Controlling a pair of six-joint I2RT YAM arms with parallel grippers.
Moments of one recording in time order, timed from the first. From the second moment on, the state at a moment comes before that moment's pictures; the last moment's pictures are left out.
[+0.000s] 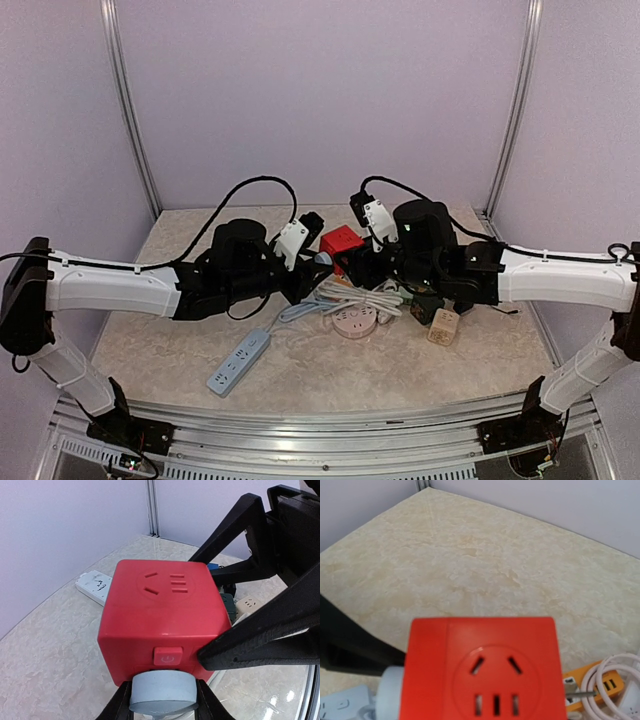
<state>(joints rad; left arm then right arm) -0.96 1.55 0.96 0.30 -0.04 0.07 0.99 1.43 1.07 -0.02 0.24 0.16</state>
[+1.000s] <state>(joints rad) -0.93 1.52 0.91 0.32 0.06 0.06 0.98 1.44 1.08 -0.03 0.17 0.14</state>
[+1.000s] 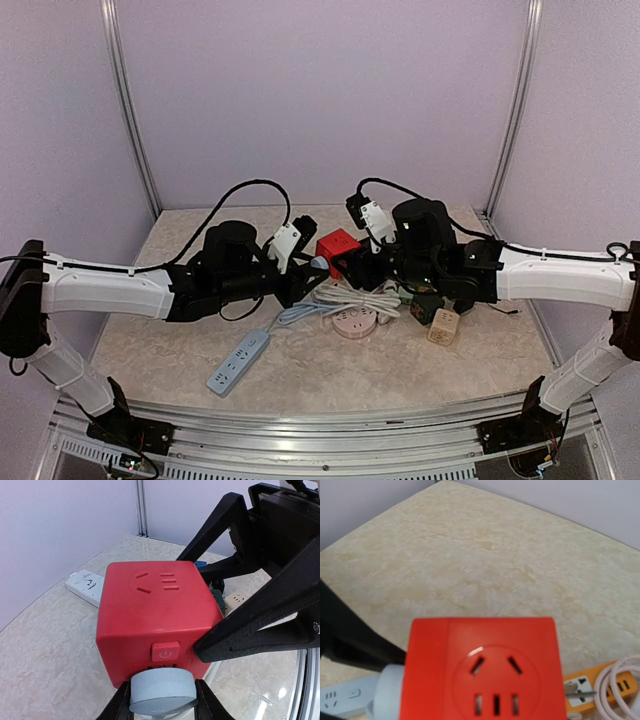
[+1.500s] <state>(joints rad) -0.97 1.55 0.91 0.38 -0.07 0.05 1.02 1.47 1.13 -0.11 0.34 0.22</state>
